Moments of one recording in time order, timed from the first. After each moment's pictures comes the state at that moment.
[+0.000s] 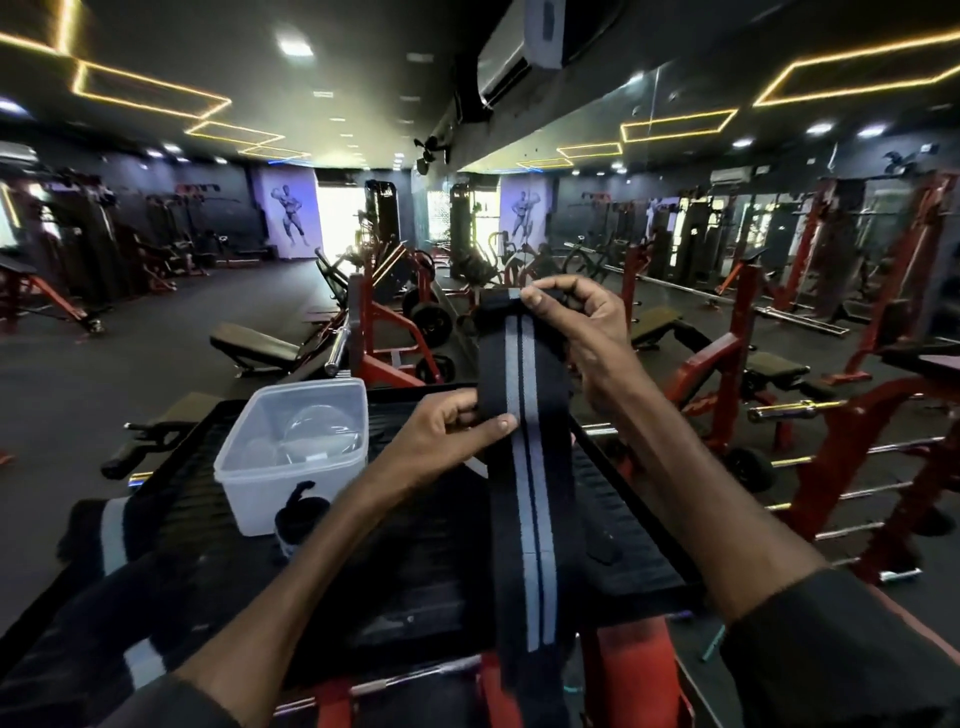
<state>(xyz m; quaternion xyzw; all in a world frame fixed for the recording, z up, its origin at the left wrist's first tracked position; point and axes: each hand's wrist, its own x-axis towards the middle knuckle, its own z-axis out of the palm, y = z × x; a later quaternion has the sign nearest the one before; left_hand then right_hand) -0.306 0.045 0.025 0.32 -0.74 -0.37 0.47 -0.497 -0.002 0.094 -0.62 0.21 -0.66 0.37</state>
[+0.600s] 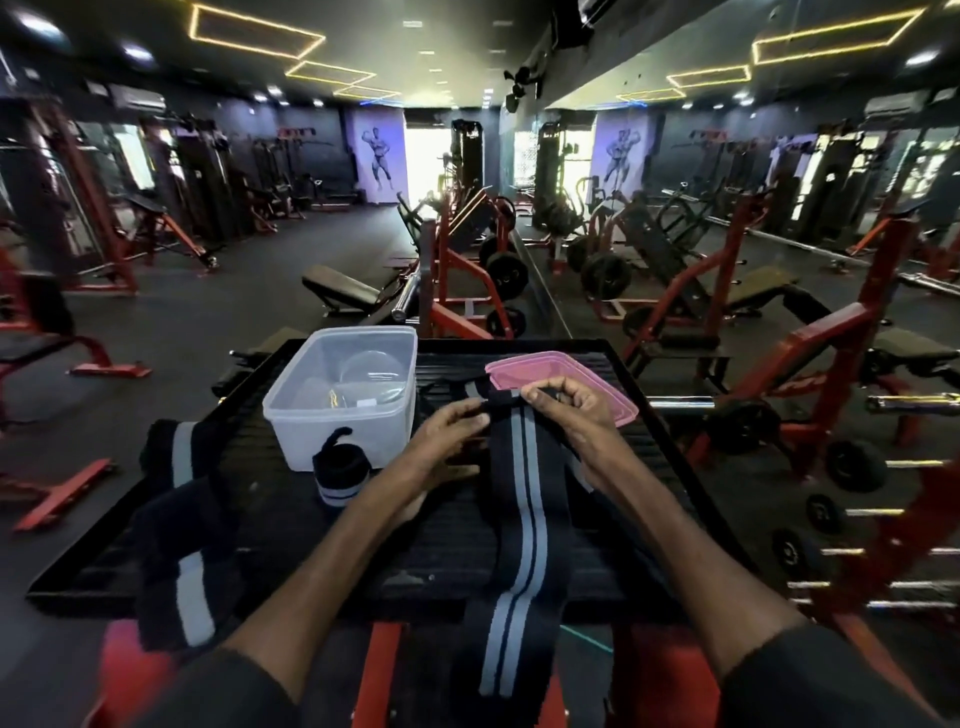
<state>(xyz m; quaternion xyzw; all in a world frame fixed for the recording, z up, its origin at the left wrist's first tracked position) -0.275 0.016 -0.061 0.48 -0.48 -0.54 0.50 -0.470 -0.058 -0.064 -0.56 0.28 -0.54 0.57</state>
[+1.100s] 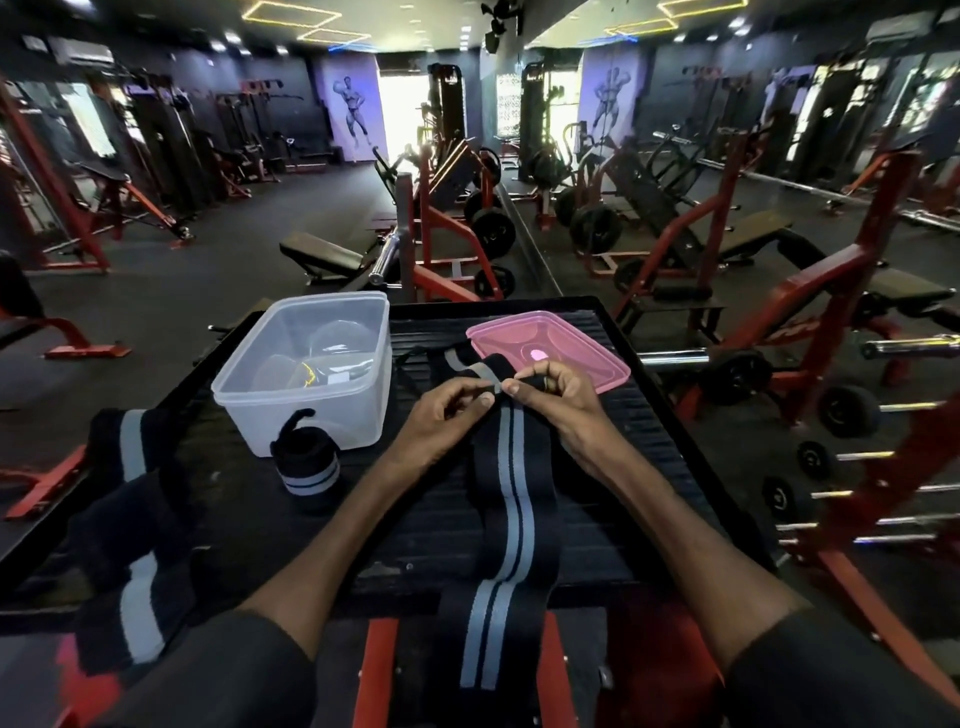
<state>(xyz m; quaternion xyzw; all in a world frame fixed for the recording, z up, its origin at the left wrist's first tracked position) -0.289 -0.035 -0.096 0.50 -0.66 -0.30 0.47 -0.480 -0.080 -0.101 -0.61 0.29 -0.52 0.53</state>
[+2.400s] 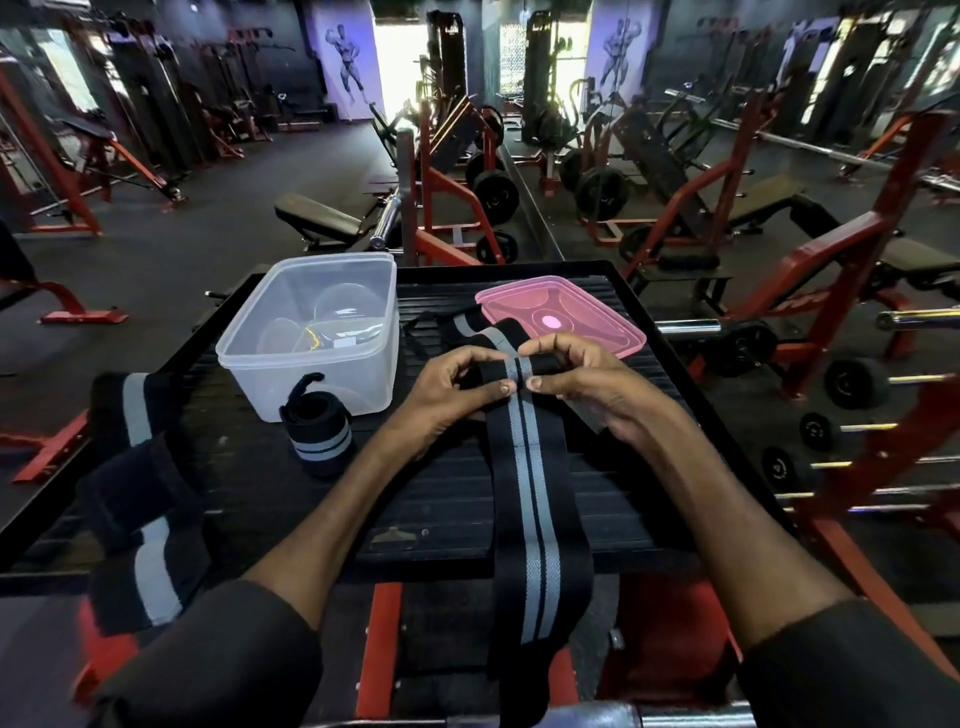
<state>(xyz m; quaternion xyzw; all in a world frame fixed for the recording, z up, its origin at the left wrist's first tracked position) -0.281 -0.026 -0.097 0.46 -0.62 -0.41 0.48 -0.493 -0.063 -0.074 -0.62 0.33 -0.37 0.60</state>
